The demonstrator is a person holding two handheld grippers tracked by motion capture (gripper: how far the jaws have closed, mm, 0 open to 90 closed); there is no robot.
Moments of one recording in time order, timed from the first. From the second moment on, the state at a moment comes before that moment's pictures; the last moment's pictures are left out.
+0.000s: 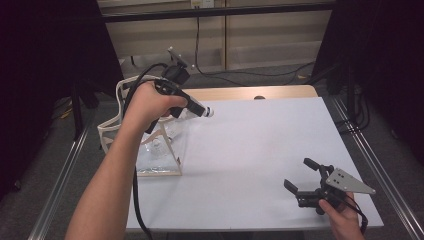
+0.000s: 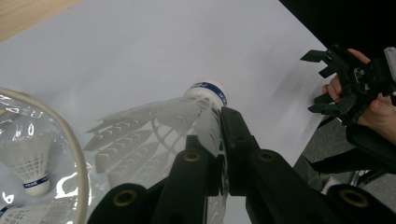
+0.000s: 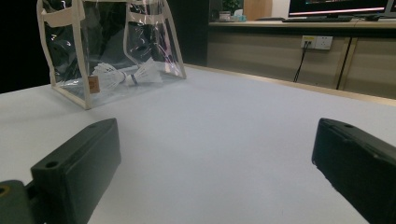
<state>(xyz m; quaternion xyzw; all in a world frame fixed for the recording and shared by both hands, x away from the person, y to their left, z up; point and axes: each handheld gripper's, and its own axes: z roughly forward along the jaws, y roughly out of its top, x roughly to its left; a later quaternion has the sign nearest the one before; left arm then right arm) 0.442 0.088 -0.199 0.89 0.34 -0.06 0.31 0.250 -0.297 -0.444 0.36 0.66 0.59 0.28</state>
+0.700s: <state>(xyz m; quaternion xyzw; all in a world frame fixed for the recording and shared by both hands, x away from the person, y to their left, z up) 0.446 0.100 -0.187 0.88 0.35 -0.05 0.31 0.250 -0.297 -0.444 0.36 0.66 0.59 0.28</state>
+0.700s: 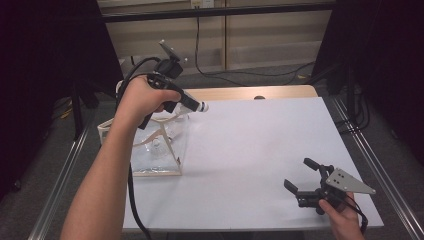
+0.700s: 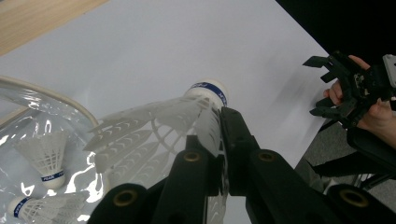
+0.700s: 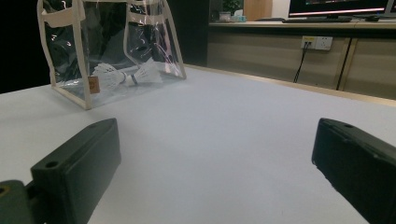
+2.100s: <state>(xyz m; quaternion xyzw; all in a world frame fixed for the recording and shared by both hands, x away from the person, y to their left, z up) 0.447 0.125 -0.178 0.88 0.37 -0.03 0.31 0.250 -0.297 -0.444 0.36 0.66 0.59 0.28</state>
